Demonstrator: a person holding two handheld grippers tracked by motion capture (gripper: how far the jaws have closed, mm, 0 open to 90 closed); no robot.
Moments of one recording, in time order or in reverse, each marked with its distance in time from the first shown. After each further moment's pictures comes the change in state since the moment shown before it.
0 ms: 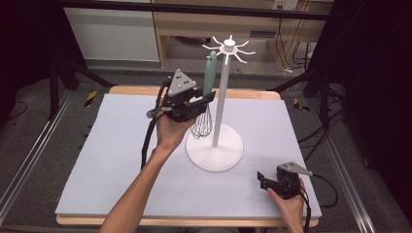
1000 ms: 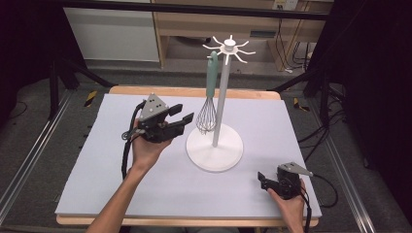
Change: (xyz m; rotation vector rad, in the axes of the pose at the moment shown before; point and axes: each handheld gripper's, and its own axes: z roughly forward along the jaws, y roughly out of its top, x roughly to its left) left arm 0.022 -0.061 -0.050 0.037 0.024 -0.021; right arm -0.001 -0.001 -0.001 0.004 -0.004 0.001
